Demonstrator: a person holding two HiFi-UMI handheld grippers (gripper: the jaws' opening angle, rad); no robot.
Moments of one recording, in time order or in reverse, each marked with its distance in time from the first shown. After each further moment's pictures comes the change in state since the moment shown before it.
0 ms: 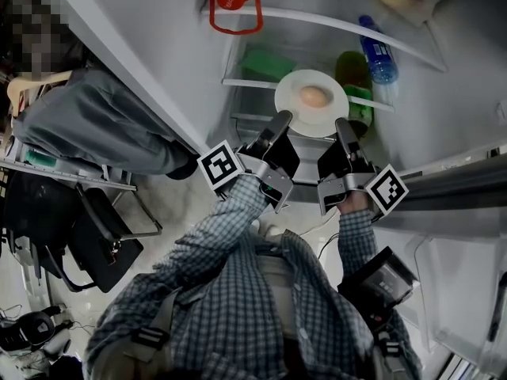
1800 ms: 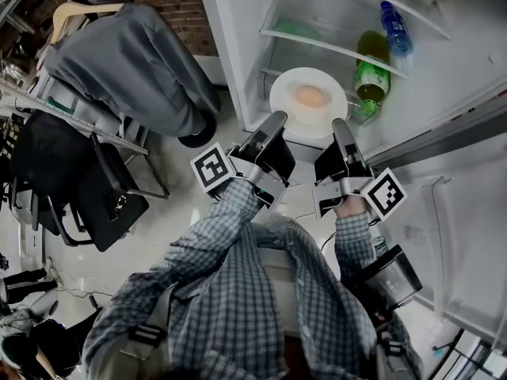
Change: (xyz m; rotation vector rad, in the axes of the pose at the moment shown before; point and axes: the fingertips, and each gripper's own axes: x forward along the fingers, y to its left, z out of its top) left arm -0.155 -0.035 -0.052 0.039 -0.096 -0.032; right arm -0.109 0.031 -0.104 -0.001 0.108 0.058
